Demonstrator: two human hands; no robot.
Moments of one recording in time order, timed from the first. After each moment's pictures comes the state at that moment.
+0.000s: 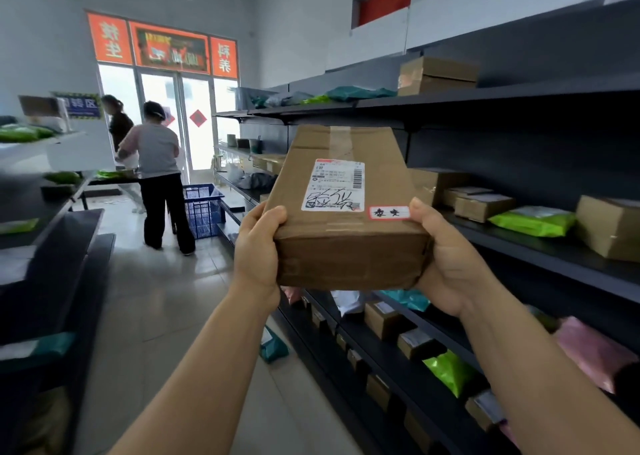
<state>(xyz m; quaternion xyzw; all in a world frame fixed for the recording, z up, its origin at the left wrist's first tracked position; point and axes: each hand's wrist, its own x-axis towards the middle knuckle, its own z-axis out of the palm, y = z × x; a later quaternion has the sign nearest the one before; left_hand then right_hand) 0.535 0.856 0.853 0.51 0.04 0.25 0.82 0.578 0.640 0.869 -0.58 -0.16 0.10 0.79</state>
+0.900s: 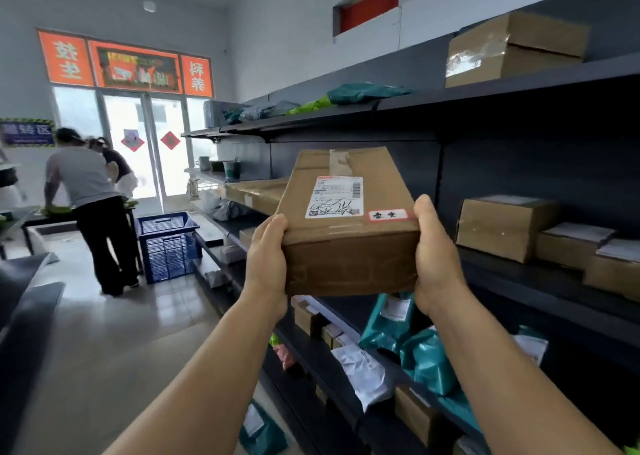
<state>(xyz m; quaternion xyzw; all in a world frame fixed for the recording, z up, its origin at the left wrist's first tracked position) 0.902 0.989 0.856 0.55 0.08 0.20 0.81 0.920 0.806 0.871 -0.60 -0.07 -0.09 0.79</state>
